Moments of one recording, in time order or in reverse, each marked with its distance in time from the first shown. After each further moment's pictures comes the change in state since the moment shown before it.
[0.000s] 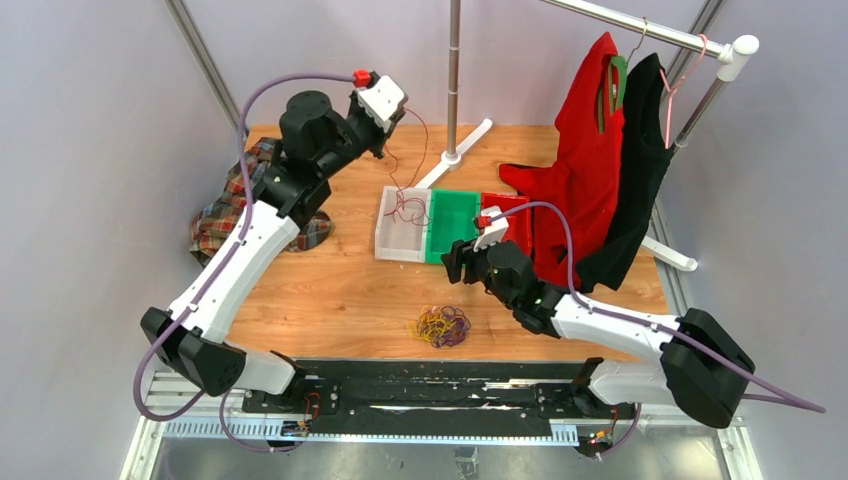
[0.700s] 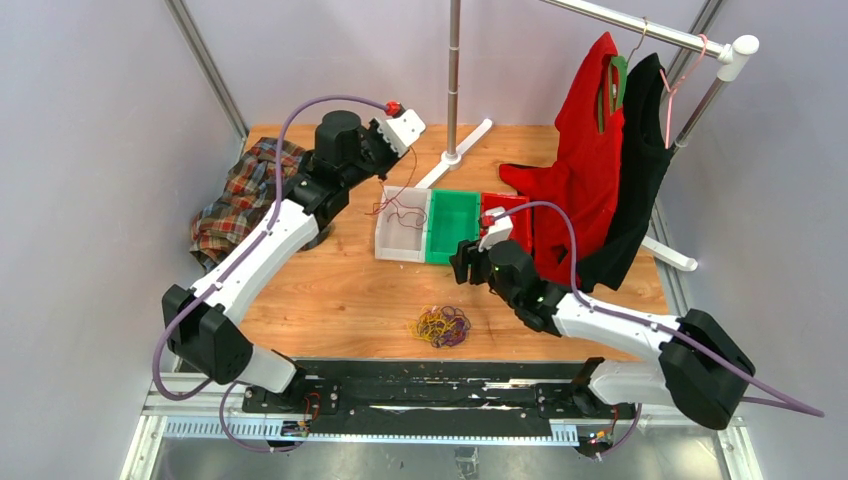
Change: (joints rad) left arm 0.000 0.059 -0.185 -0.006 -0.090 0.160; right arm -0.037 -0.028 -0.021 -0.066 0.010 0.011
